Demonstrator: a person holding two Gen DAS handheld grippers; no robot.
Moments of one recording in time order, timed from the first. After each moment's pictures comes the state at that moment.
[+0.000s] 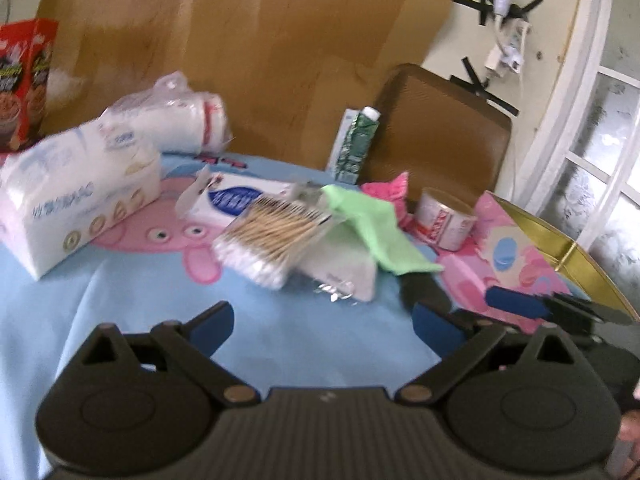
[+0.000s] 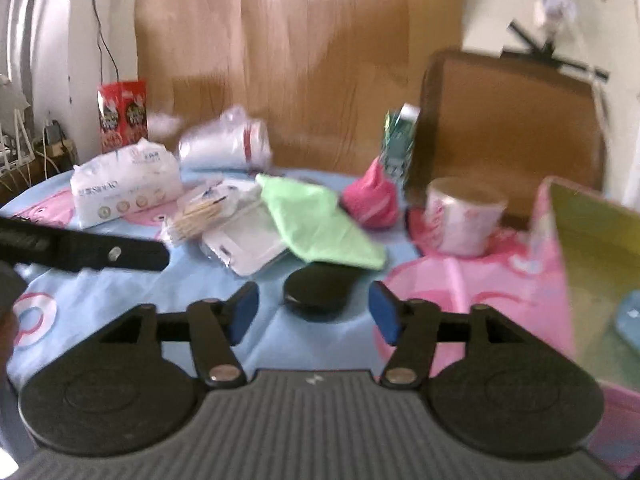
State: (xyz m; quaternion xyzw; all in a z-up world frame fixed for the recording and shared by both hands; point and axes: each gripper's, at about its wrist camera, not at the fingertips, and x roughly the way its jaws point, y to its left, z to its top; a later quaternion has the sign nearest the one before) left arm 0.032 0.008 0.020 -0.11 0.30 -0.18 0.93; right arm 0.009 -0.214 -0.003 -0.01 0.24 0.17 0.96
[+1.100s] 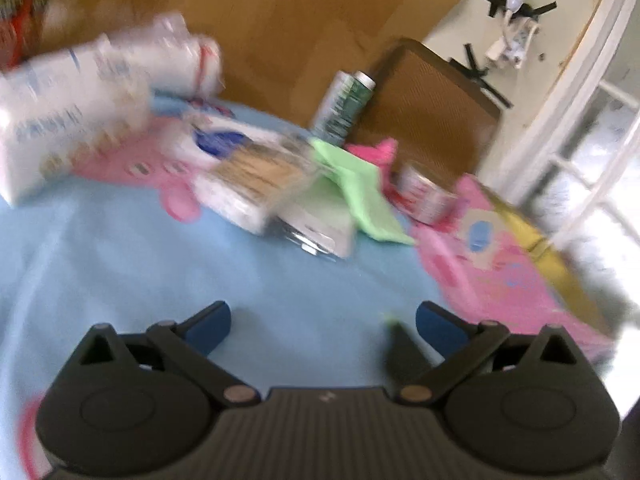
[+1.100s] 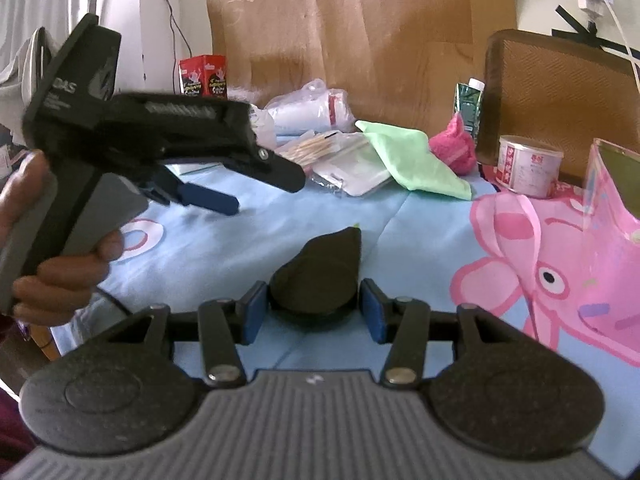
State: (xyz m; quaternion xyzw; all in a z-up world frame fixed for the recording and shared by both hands) left arm 0.027 0.015 0.010 -0.18 0.37 -0.24 0.88; right arm -0.073 -0.201 -0.032 0.00 0.24 0.26 0.94
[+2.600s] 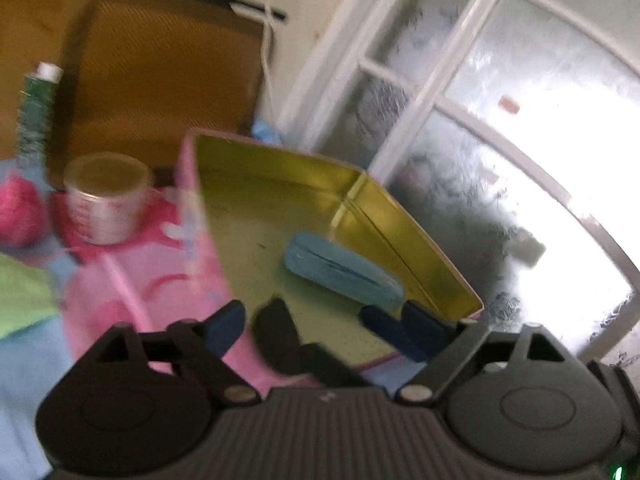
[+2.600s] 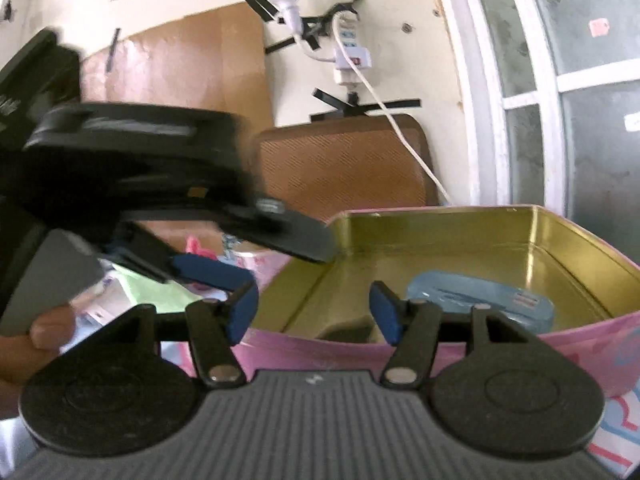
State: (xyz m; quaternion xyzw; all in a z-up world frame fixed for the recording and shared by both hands) left arm 0.052 -0.207 0.075 -0.07 0.35 -0.45 0.82; right arm -0.087 -0.341 -0.002 0.09 0.09 0.01 0.99
